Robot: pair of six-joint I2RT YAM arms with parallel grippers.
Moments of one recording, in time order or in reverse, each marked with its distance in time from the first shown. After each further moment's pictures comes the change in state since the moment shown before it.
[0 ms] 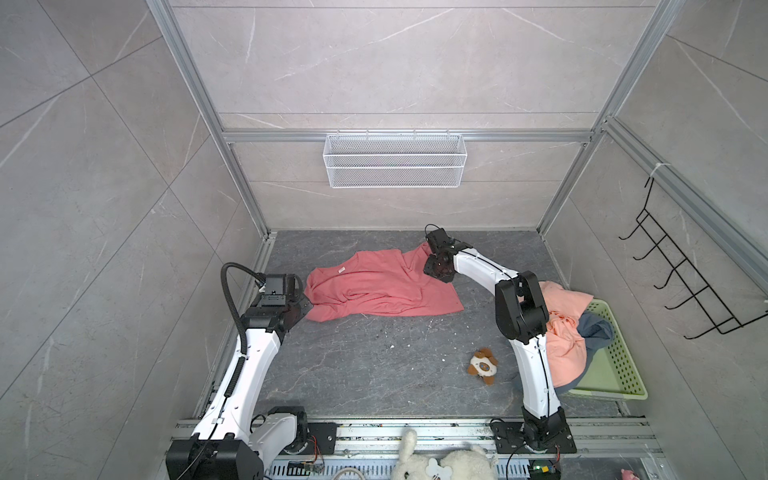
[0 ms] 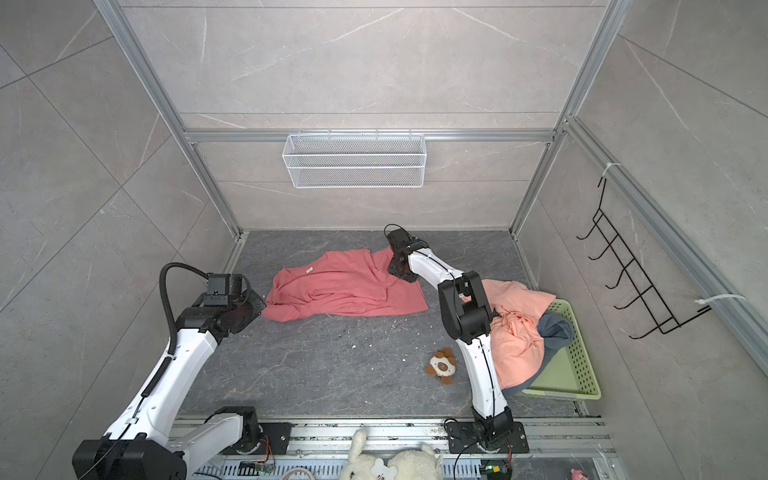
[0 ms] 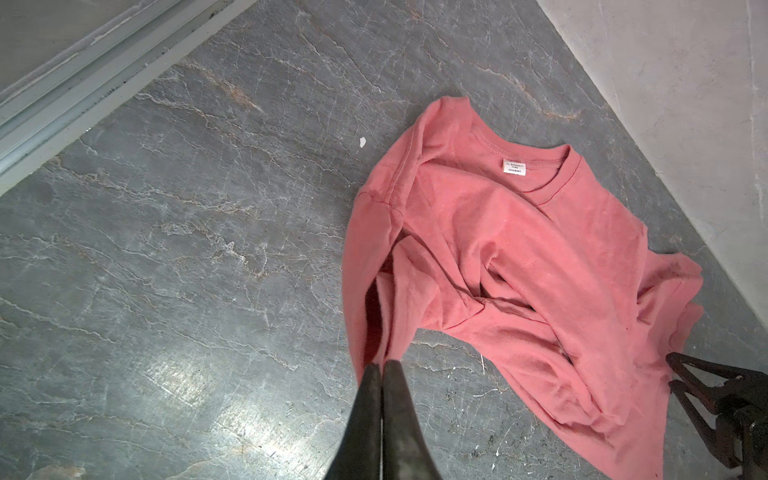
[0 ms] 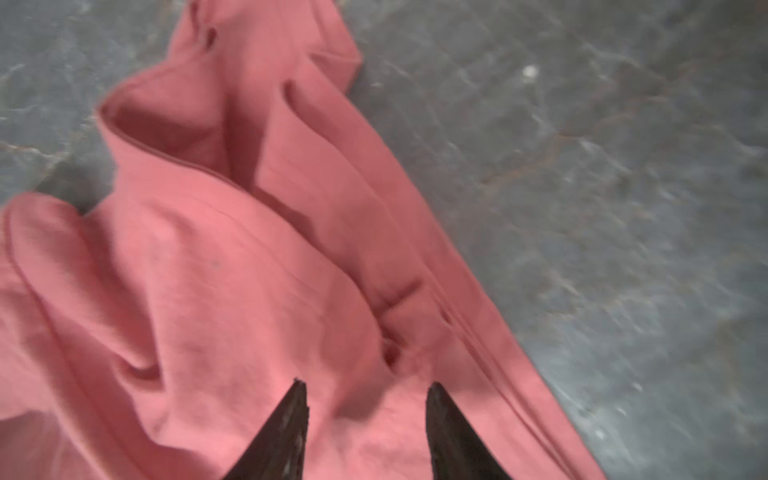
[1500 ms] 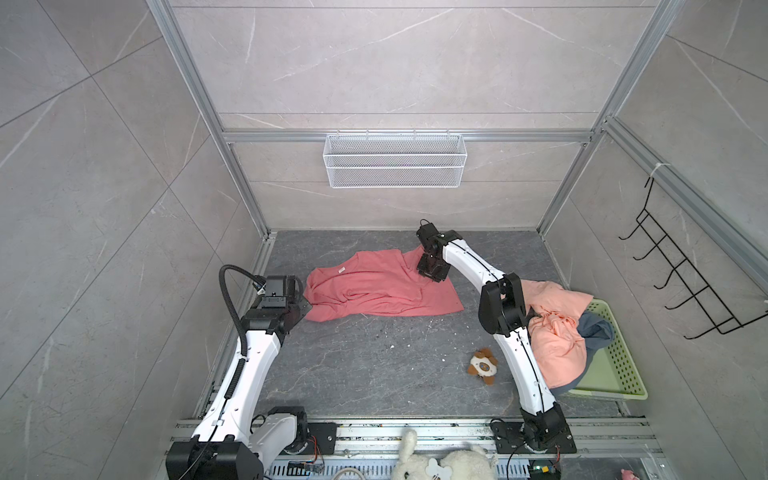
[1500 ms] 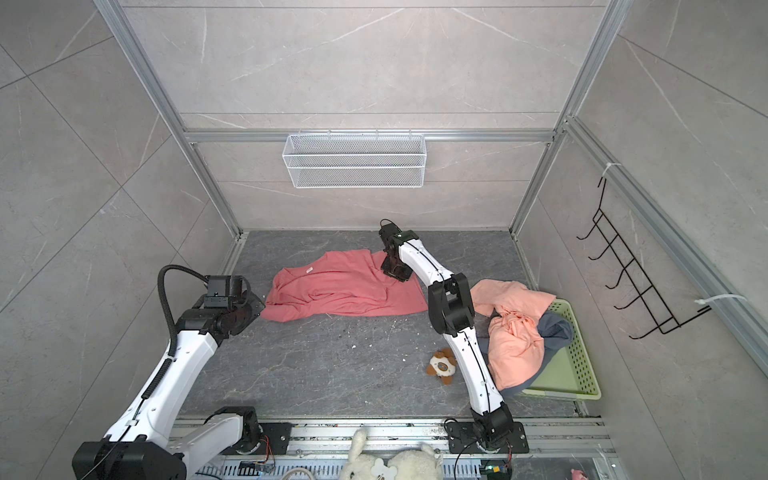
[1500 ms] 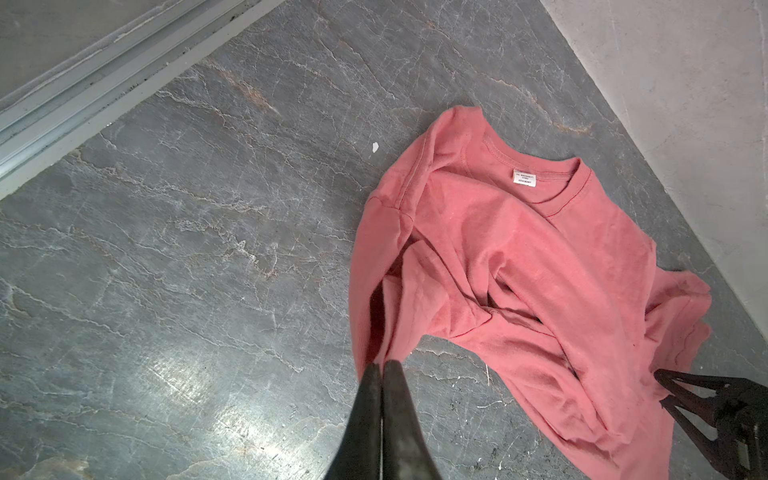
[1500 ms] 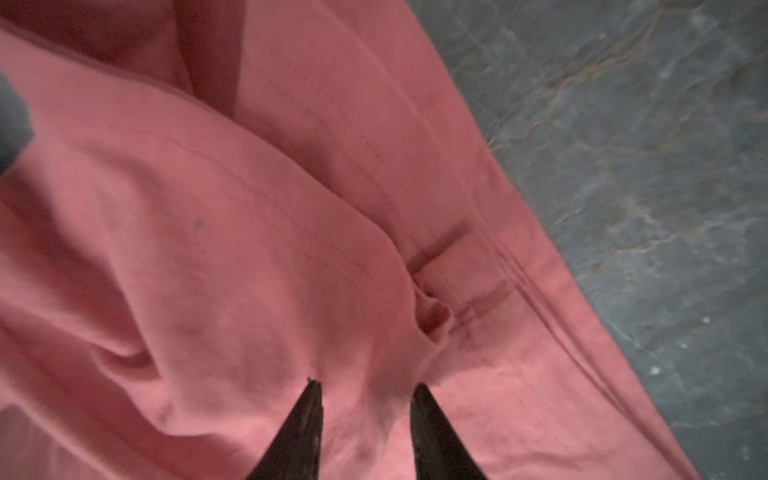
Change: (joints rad) left arm 0.000 -0.004 -0.011 0.004 -0.027 -0.027; right arm 0.023 0.222 0.422 -0.429 -0.060 0.088
